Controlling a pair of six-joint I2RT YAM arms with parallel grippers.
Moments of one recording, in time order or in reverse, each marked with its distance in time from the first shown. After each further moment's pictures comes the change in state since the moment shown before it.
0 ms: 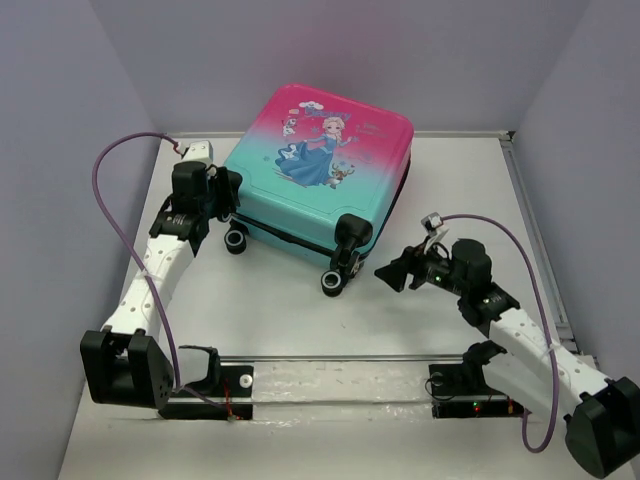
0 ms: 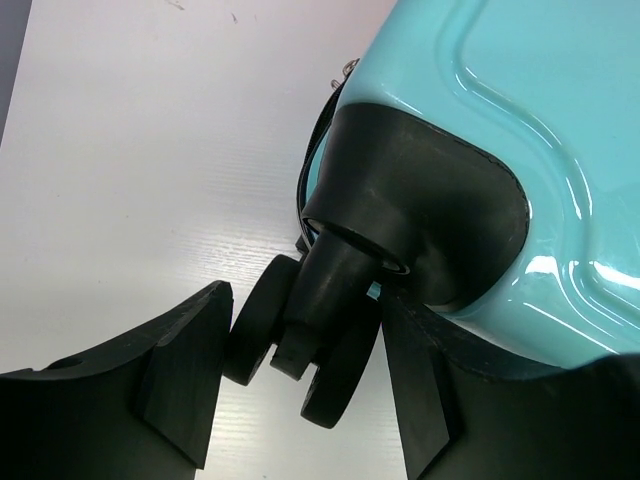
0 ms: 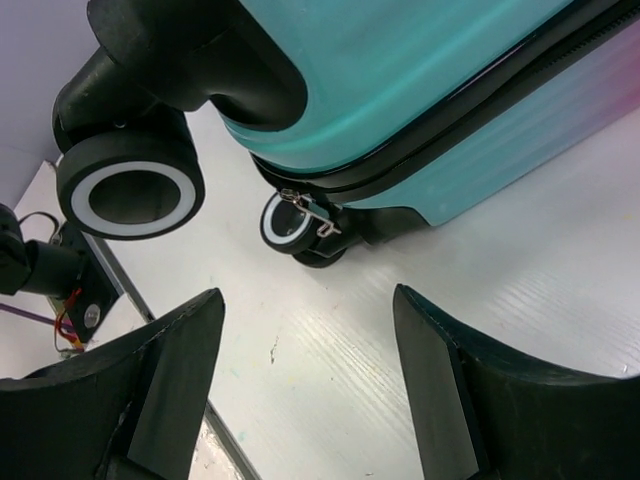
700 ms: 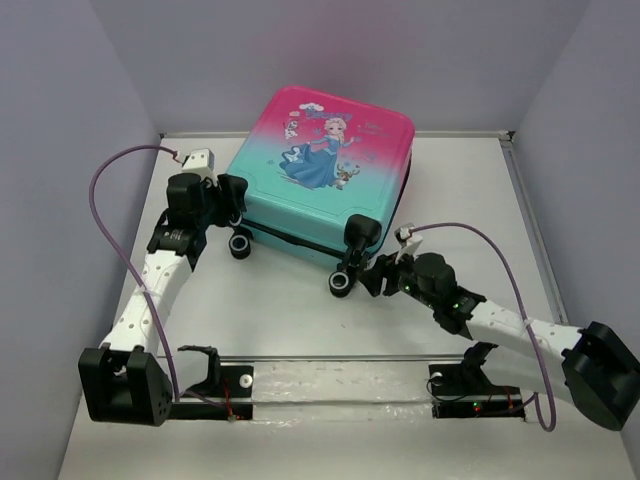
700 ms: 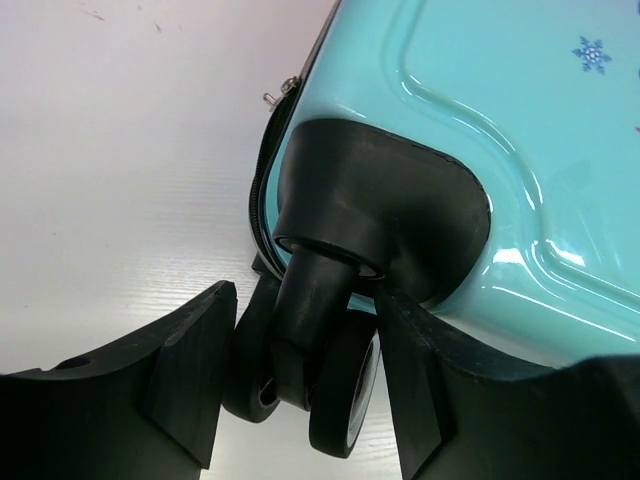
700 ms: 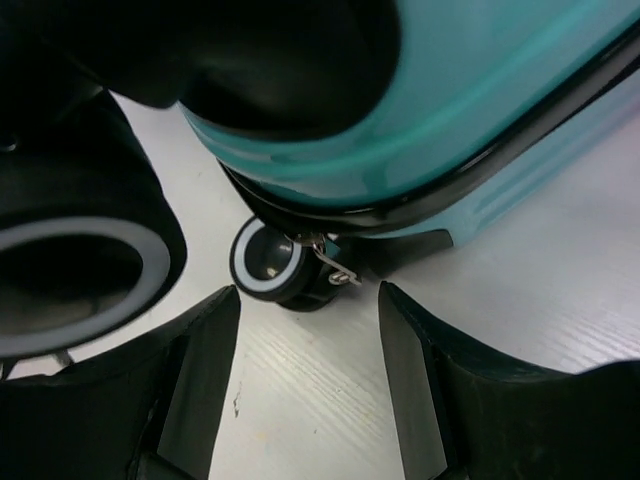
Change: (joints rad) left arm 0.022 -0.084 -0.112 0.109 0.156 -0.026; right arm 0.314 0.219 -0.051 0.236 0.427 0.025
